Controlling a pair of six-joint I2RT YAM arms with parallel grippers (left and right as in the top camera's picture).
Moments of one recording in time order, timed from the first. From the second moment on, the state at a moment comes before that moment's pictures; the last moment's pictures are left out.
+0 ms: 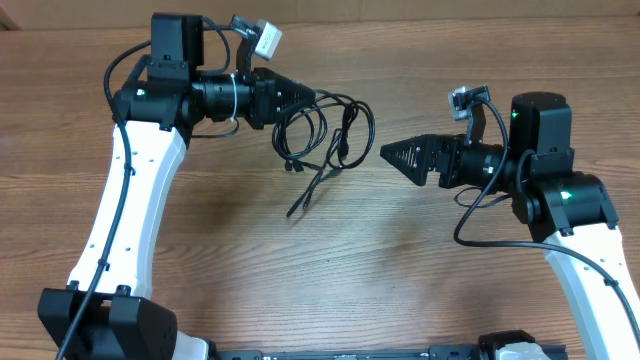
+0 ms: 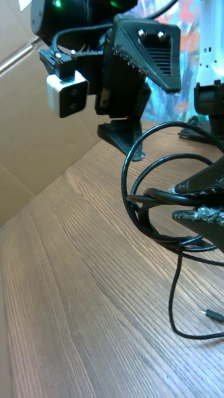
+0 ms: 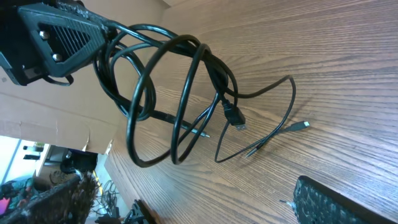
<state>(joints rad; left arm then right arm) -0.12 1.65 1.61 -0.78 1.09 0.04 0.13 1.20 1.13 -0.65 -0.82 0.33</state>
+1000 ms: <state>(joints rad) -0.12 1.65 1.61 -0.86 1.01 0.08 0.13 1.20 1.13 -0.65 -0.82 0.33</state>
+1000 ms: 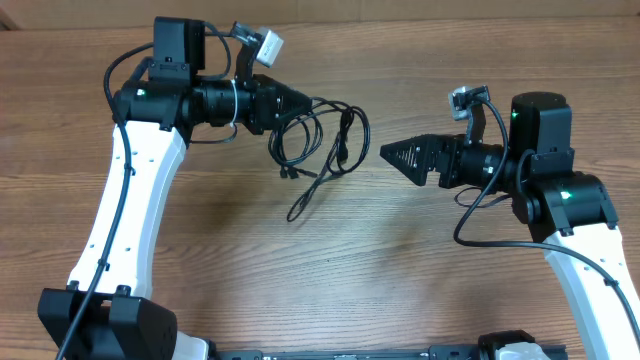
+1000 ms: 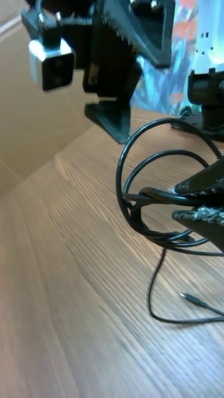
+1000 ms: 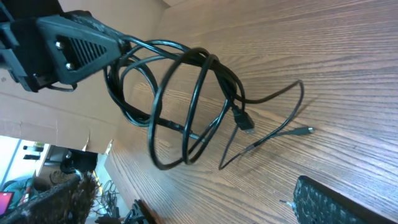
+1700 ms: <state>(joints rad) -0.12 1.65 1.61 -0.95 0.87 0.13 0.13 1.20 1.13 -0.65 -0.82 0.33</state>
